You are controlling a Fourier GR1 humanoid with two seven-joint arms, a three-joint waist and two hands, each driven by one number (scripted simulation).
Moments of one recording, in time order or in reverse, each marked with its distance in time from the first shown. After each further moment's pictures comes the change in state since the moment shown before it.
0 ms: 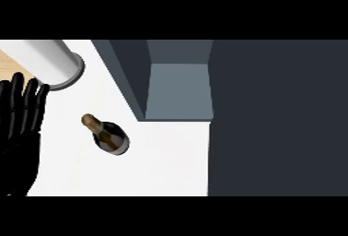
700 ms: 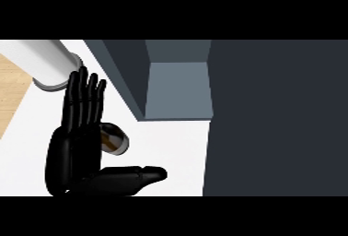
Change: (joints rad) left arm -0.114 -0.078 -0.340 0.091 -0.093 0.386 0.078; right arm 0.139 -0.027 0.112 -0.219 -0.126 0.110 0.173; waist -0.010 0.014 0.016
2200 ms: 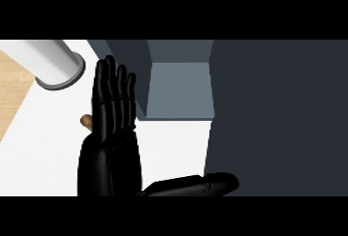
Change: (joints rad) left arm -0.309 -0.003 -0.301 -0.026 -0.364 0.483 0.487; right arm -0.166 0.015 0.006 -0.136 0.005 -0.079 0.329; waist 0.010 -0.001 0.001
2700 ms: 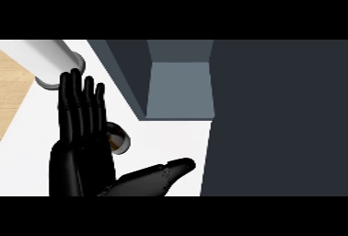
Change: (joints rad) left arm 0.163 0.035 0.077 -0.053 0.052 -0.005 -0.072; right arm -0.030 0.005 -0.011 0.001 0.005 0.003 0.024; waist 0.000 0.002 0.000
